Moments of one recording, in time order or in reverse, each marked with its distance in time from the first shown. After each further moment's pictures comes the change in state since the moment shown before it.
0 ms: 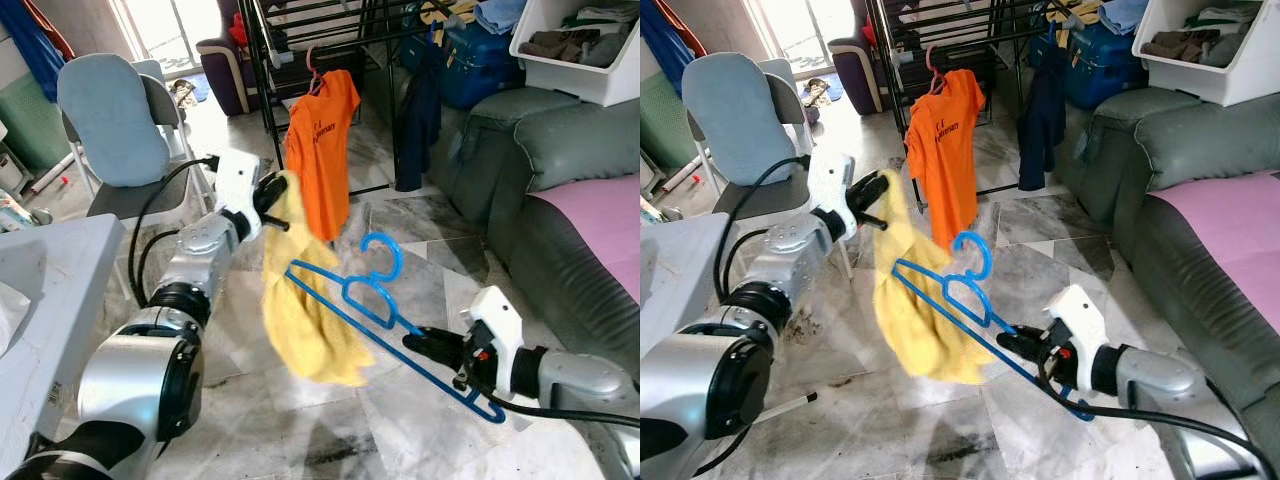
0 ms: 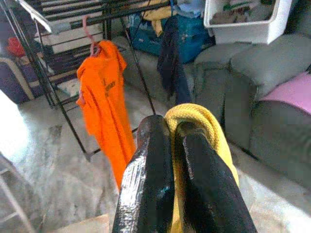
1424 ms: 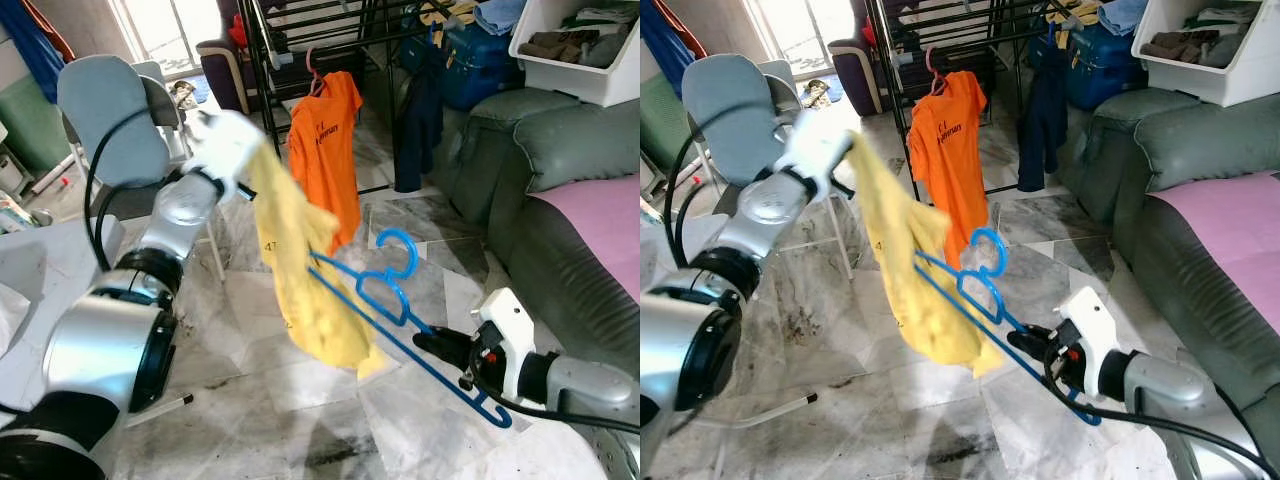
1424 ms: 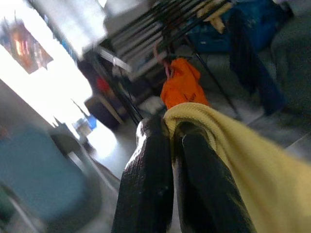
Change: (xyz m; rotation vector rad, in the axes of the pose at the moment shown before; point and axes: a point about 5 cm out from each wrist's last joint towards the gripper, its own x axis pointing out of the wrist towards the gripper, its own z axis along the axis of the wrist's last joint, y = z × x) left arm -0.001 0.038 0.043 0.334 -0.019 0.248; right arm -0.007 0.004 -0.013 0.047 0.024 -0.068
